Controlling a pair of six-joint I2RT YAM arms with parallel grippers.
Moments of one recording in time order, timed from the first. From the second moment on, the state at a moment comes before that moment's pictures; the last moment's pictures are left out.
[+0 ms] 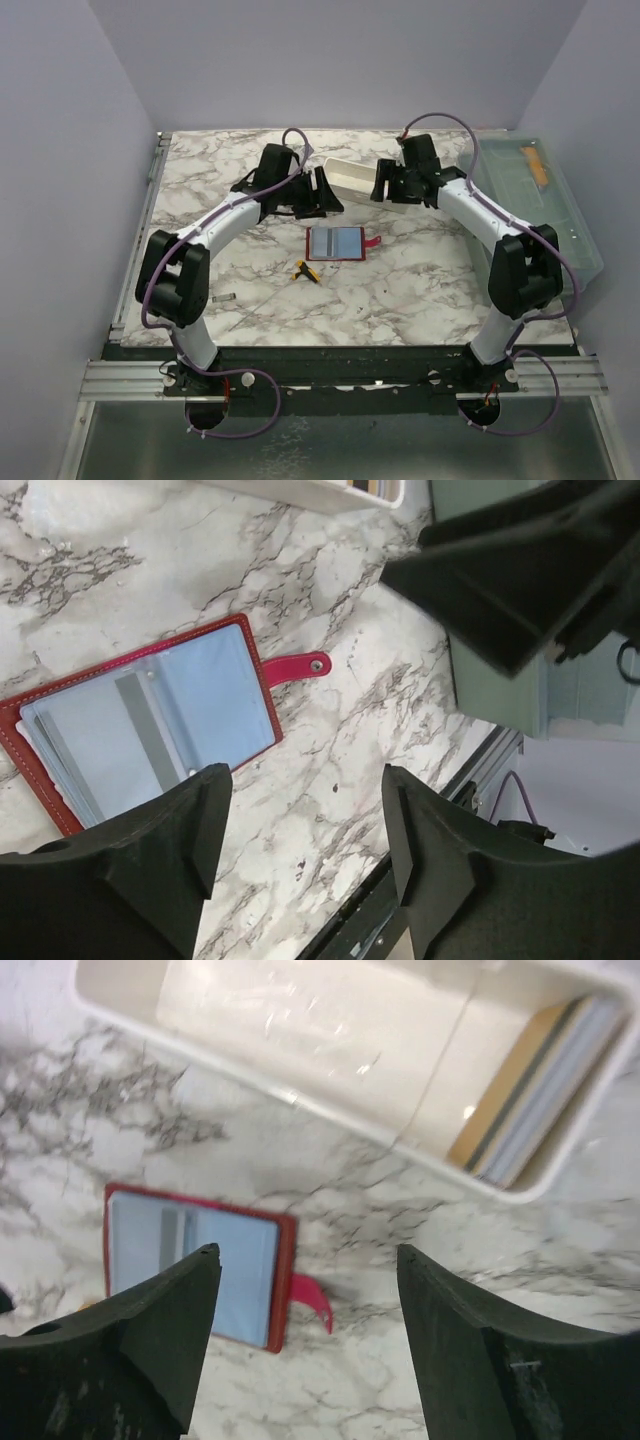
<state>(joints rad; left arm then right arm) -0.43 1.76 1.30 -0.23 0.56 -0.64 0.35 1.76 1.35 -0.42 -0.11 0.34</state>
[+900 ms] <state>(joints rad) -0.43 1.65 1.25 -0.22 0.56 -0.64 0.35 2.37 2.16 -0.97 0.59 0.40</state>
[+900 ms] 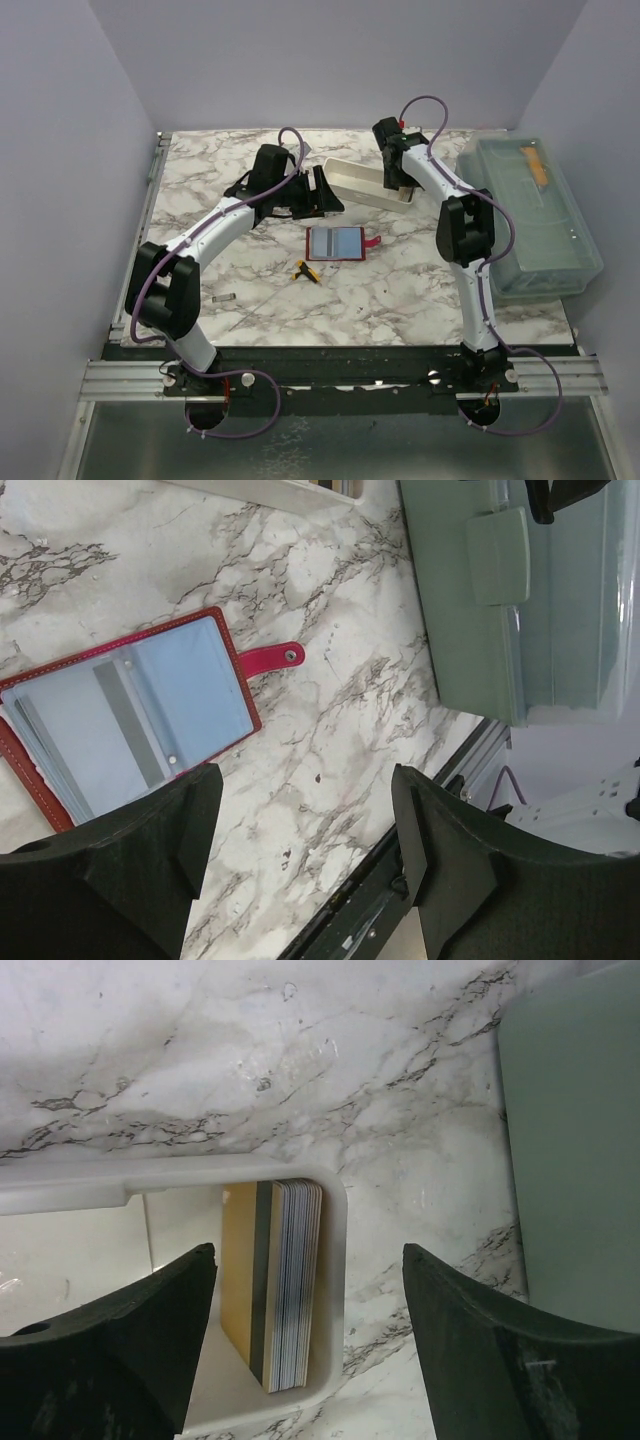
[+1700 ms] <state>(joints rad) -0.43 1.64 1.25 -0.20 0.58 -0.65 0.35 2.37 2.14 -1.01 0.63 0.41</state>
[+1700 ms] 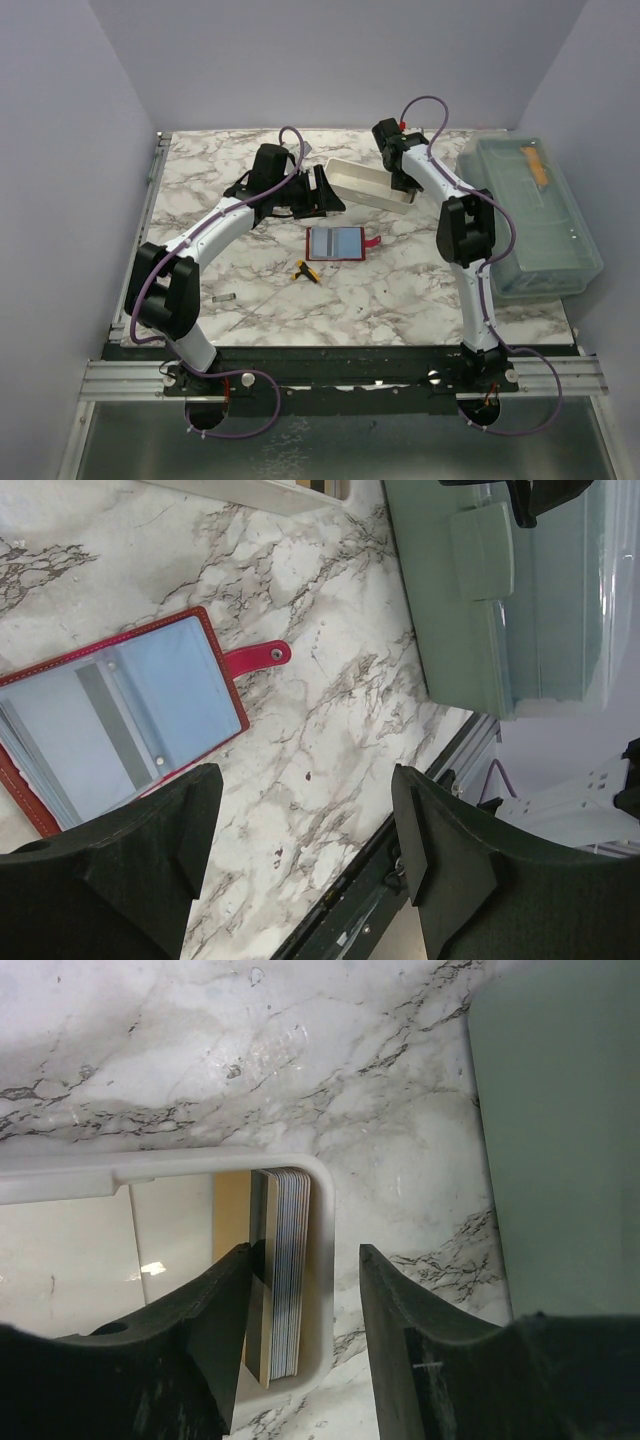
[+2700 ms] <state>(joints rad) -0.43 1.64 1.24 -0.20 0.60 -0.65 0.35 2.33 2.11 -1.01 0.64 0.40</state>
